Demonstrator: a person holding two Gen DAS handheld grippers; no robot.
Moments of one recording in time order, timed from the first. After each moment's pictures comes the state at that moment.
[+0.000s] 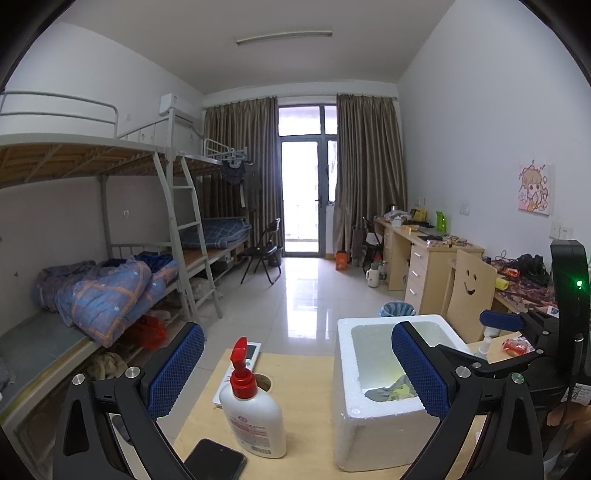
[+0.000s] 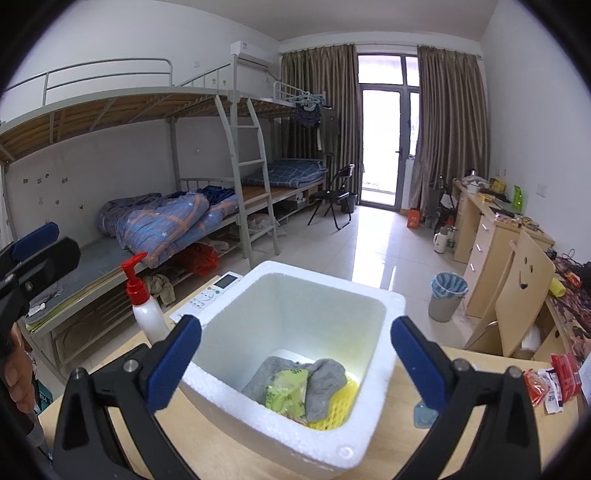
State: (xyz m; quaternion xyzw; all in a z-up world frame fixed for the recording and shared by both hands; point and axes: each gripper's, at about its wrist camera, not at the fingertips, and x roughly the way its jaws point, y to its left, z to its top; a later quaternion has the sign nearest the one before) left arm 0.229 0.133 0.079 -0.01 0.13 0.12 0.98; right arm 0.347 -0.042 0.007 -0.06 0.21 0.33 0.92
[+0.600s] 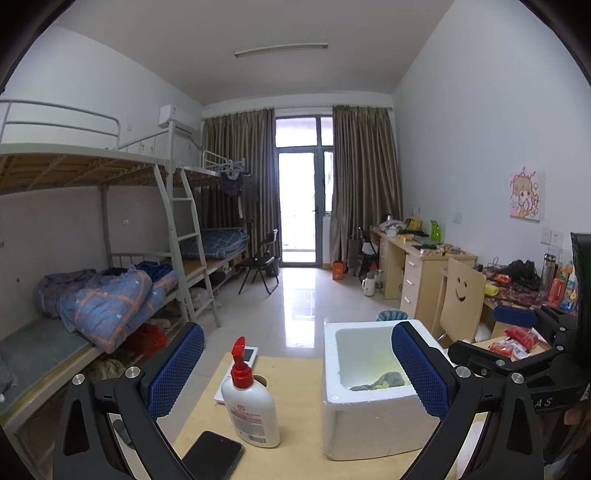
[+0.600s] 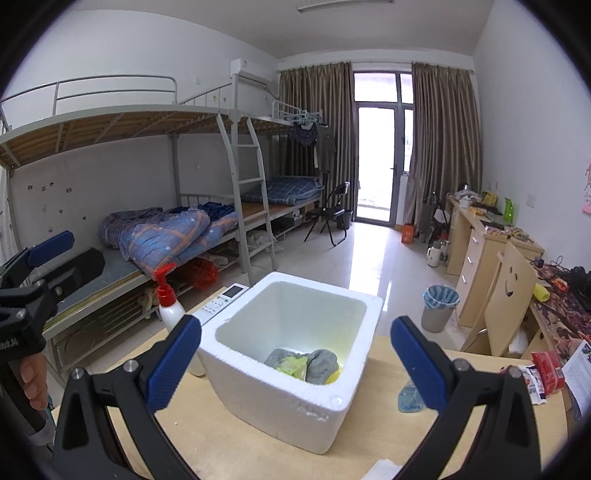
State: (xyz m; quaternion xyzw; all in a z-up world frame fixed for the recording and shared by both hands) left arm 0.189 0.107 0.096 0.00 0.11 0.12 0.99; right arm 0.300 -0.068 0.031 -0.05 0.18 0.32 0.93
